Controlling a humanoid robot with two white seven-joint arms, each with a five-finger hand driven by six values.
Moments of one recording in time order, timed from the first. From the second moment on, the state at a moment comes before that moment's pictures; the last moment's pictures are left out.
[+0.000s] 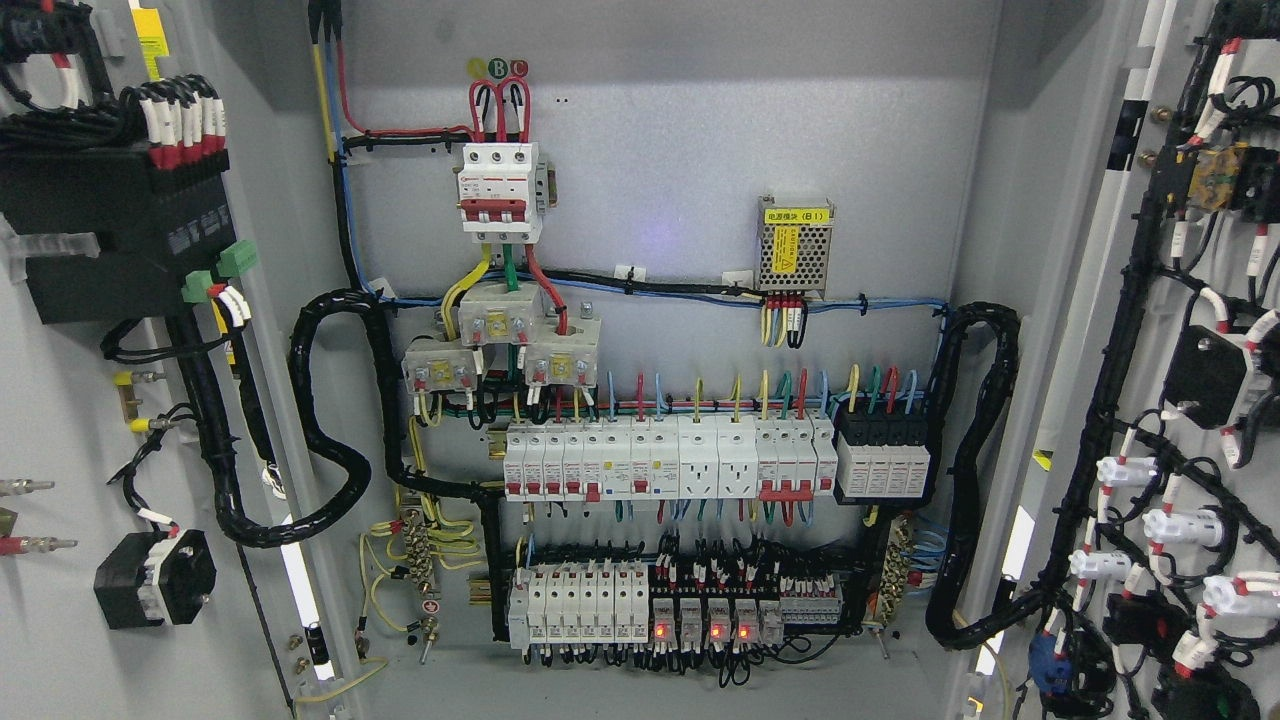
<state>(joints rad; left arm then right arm) 0.00 0.00 -0.15 0.00 0.33 -0.16 -0.25 -0.61 0.15 0.86 -1.57 -0.58 0.30 0.36</state>
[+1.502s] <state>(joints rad) 0.44 0.05 -0.15 -1.26 0.17 -0.18 -0.43 0.19 -0.22 0.14 -2.00 -0.54 -0.14 0.38</state>
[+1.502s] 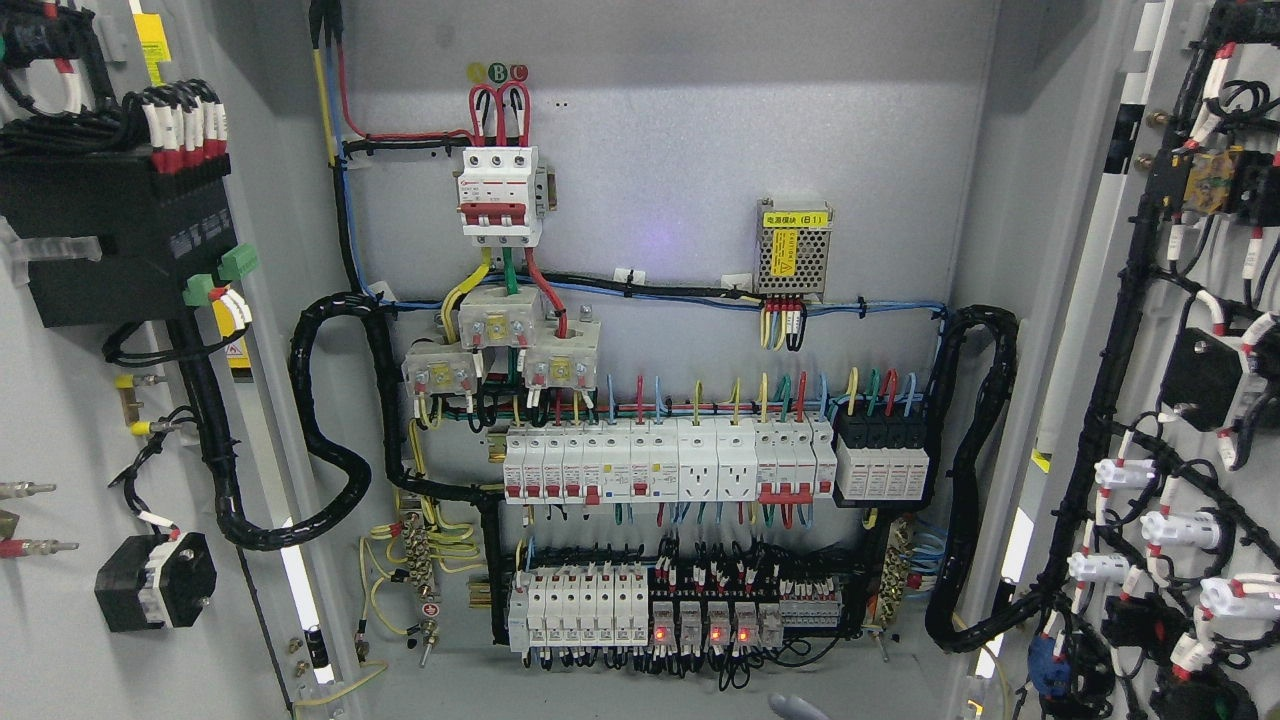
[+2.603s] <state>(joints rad) 0.47 0.10 -0.08 -1.87 0.13 -0.34 -0.43 0.31 -0.28 -0.03 -2.08 -0.53 -0.44 0.37</state>
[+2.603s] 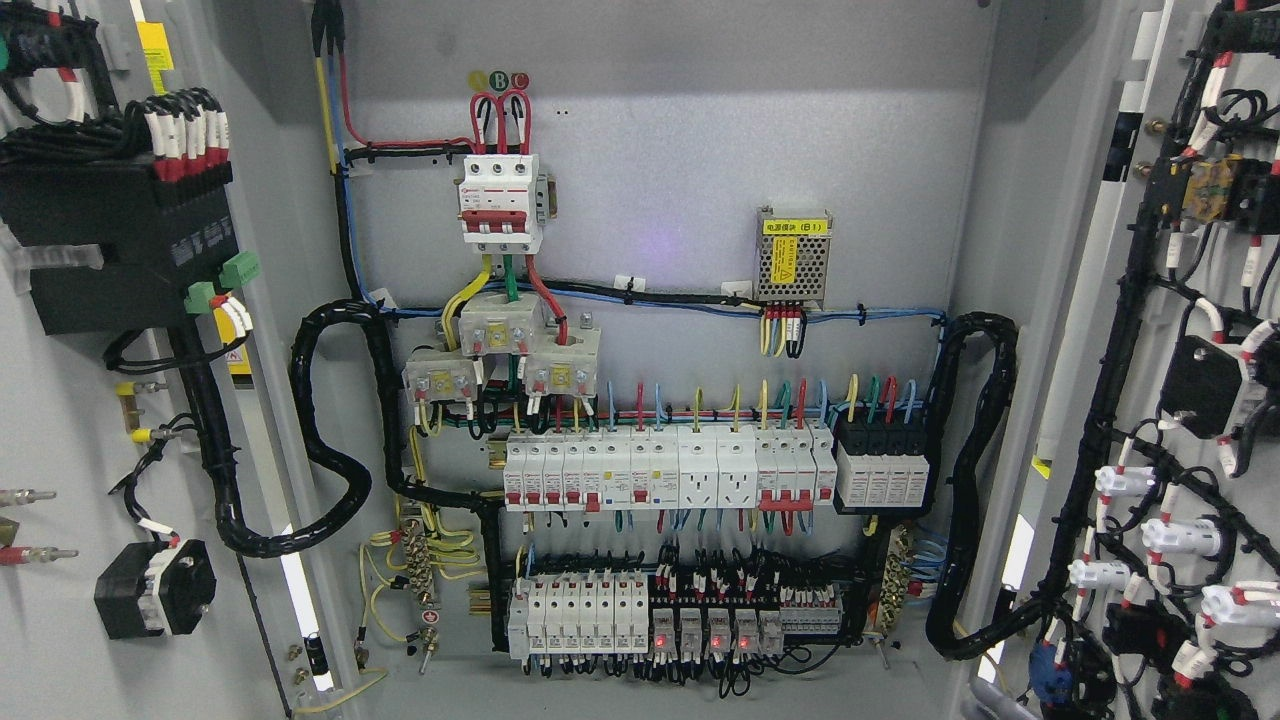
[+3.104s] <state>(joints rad) 0.44 0.12 0.06 -1.96 0.29 -0.37 -0.45 0.31 -0.28 -0.09 -2.09 -0.53 -0.45 0.37</state>
